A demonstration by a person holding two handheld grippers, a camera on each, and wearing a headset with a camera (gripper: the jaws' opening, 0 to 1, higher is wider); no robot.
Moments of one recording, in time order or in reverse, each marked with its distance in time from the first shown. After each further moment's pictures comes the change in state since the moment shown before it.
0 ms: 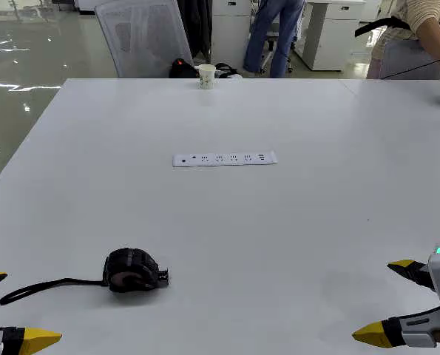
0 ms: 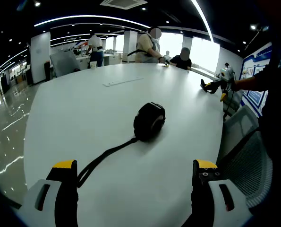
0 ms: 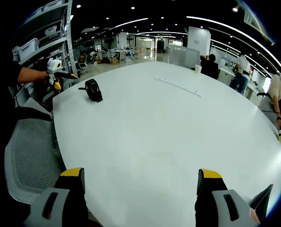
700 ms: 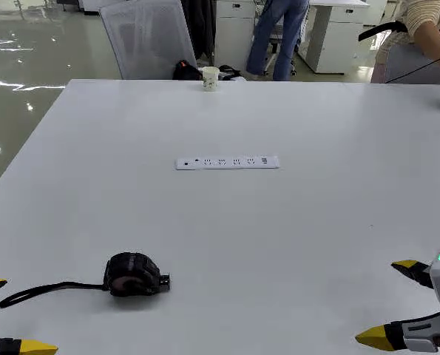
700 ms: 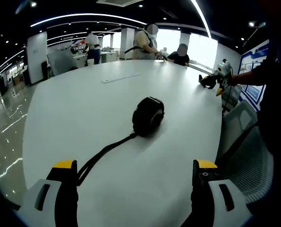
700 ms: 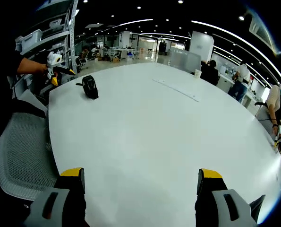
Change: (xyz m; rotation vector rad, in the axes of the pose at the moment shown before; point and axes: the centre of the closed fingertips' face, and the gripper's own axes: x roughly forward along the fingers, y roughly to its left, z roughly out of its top) left arm 0.003 -0.002 -0.006 0.029 0.035 -0.028; right arm 0.006 -0.017 0.004 -0.076 0.000 -0.052
